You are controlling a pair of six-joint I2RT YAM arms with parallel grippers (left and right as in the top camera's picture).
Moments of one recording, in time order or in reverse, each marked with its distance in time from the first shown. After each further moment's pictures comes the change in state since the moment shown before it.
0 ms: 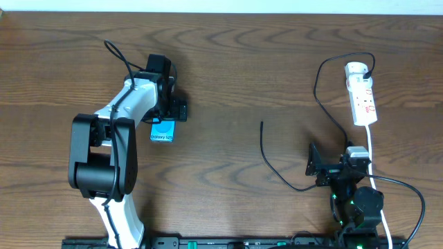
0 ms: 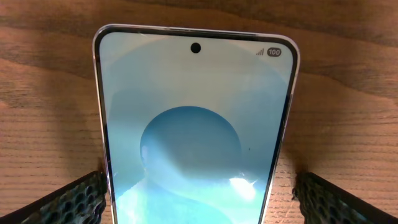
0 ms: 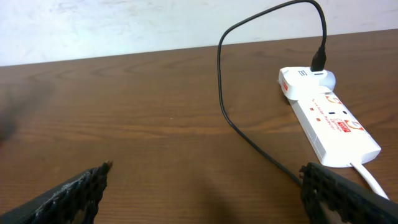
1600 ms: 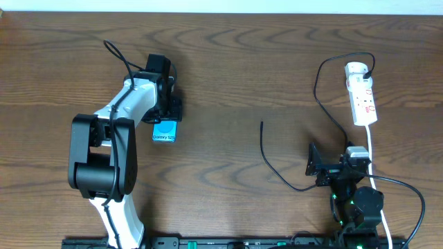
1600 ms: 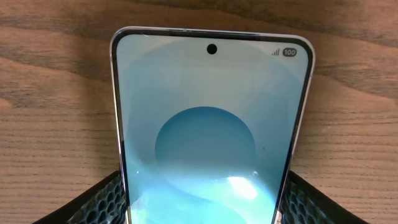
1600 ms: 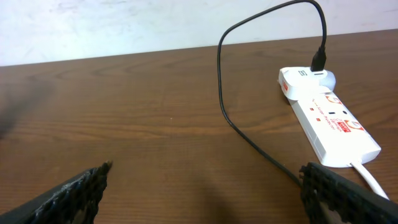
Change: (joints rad) left arm 0.000 -0.002 0.000 -0.002 0.000 0.001; right arm 0.000 0.000 0.000 0.000 0.000 0.000
